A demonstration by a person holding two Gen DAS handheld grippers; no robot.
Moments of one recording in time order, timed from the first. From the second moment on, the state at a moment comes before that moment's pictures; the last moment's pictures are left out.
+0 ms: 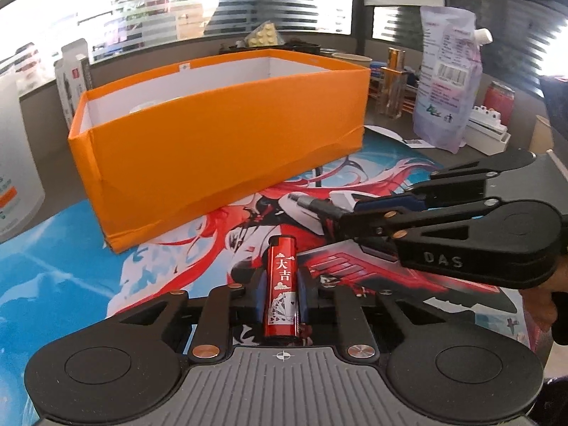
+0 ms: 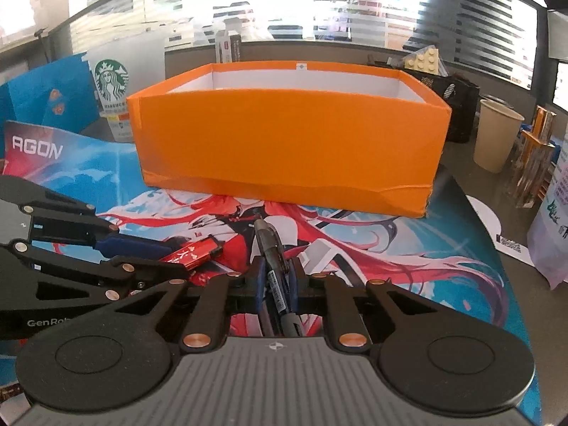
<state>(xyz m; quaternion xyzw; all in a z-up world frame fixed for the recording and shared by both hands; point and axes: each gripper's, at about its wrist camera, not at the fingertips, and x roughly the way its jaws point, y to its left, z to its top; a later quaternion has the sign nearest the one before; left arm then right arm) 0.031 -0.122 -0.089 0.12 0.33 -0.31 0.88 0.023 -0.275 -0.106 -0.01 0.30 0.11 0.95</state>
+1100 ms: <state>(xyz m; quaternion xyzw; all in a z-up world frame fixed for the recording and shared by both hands) -0.009 -0.084 -0.022 0.09 0.27 -0.29 0.91 -0.023 -0.257 -0.055 -0.03 0.24 0.11 0.96</state>
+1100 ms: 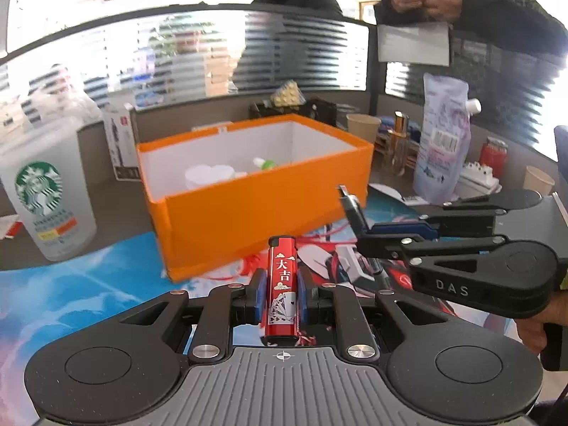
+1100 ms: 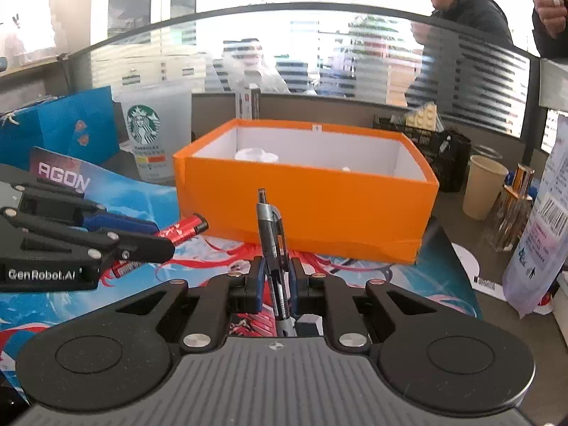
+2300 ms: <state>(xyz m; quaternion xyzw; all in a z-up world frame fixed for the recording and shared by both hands) 0.024 -0.089 0.059 0.06 0.20 -0.27 0.94 -0.018 -0.278 0.025 0.01 0.12 0.12 0.98</state>
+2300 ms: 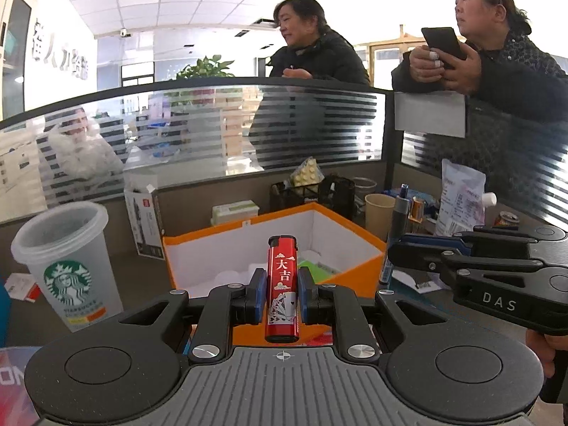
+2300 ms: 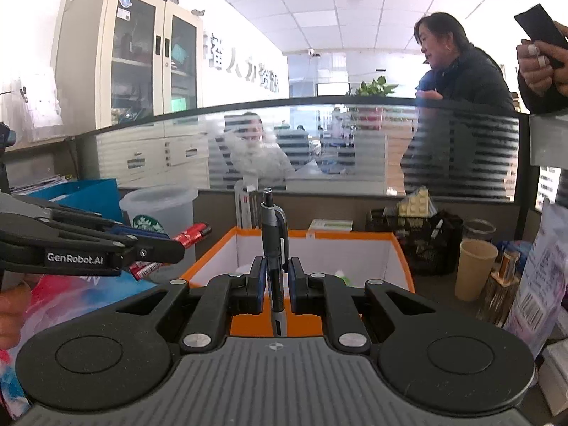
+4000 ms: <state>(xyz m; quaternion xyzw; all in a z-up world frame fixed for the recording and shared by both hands) 0.176 -0.145 0.004 0.04 0.30 -0.26 0.92 0.130 -0.306 0.005 0.04 0.18 0.13 0.97</state>
